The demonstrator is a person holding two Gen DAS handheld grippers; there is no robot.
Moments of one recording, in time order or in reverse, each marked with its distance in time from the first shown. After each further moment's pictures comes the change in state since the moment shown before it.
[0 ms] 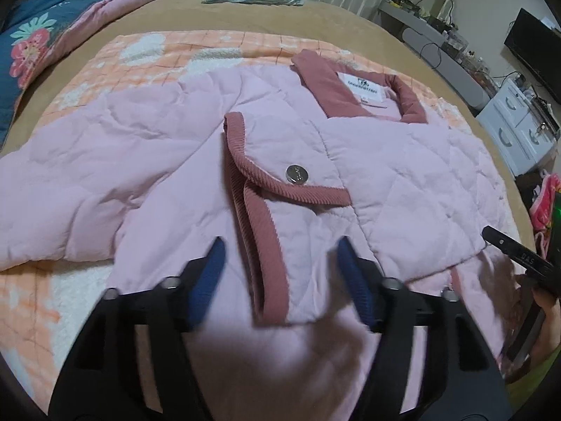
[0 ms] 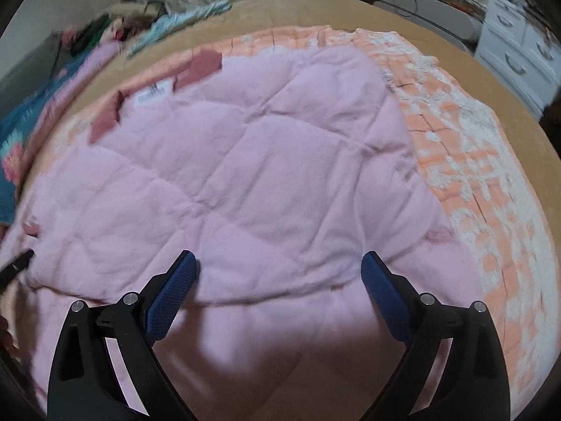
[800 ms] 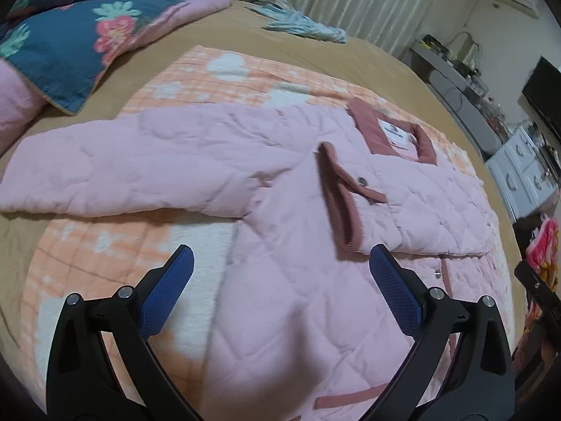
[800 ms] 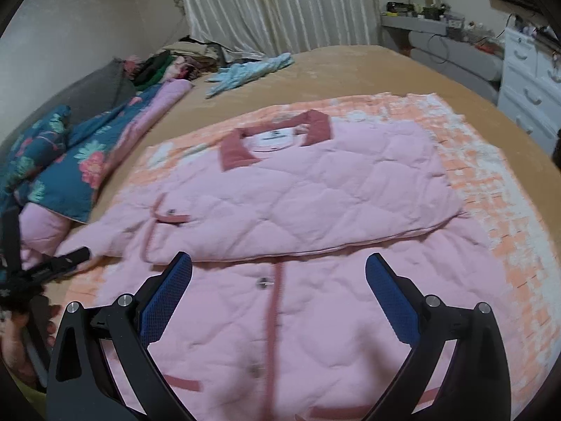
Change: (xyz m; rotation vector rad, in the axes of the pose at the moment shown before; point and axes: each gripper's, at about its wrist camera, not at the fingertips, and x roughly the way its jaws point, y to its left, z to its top) left arm -0.110 0.070 -0.036 -0.162 -0.101 0.061; right arm -0.119 0.110 -0.050 -0.107 -0.174 0.165
